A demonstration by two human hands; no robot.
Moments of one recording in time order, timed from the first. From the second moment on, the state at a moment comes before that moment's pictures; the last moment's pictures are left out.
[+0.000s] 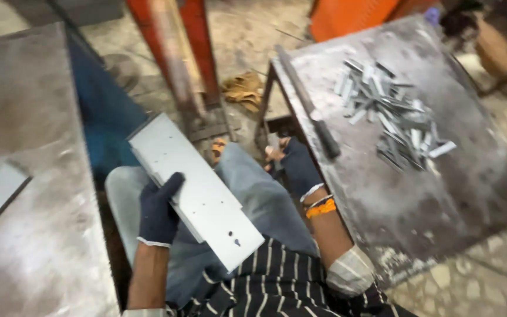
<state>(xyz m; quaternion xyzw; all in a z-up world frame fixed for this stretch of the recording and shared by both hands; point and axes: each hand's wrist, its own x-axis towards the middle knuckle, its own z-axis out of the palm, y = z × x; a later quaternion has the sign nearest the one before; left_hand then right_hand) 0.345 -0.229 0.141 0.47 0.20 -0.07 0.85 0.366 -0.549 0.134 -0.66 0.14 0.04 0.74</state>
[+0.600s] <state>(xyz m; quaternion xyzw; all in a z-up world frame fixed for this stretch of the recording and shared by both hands) 0.355 -0.360 0.150 0.51 0.18 -0.25 0.80 0.473 -0.762 0.050 -0.89 0.44 -0.09 0.10</state>
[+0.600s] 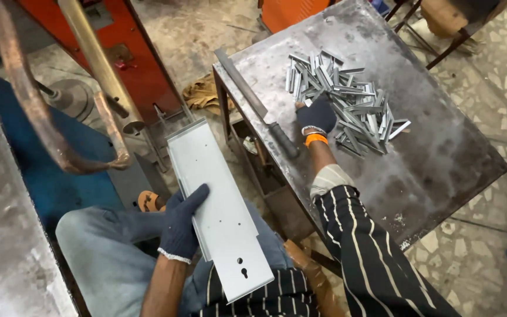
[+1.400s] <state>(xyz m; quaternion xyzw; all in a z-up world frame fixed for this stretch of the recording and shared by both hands) 0.335 -0.364 0.160 0.56 0.16 -0.14 0.80 0.326 -0.603 0.161 -0.79 0.05 -0.01 0.61</state>
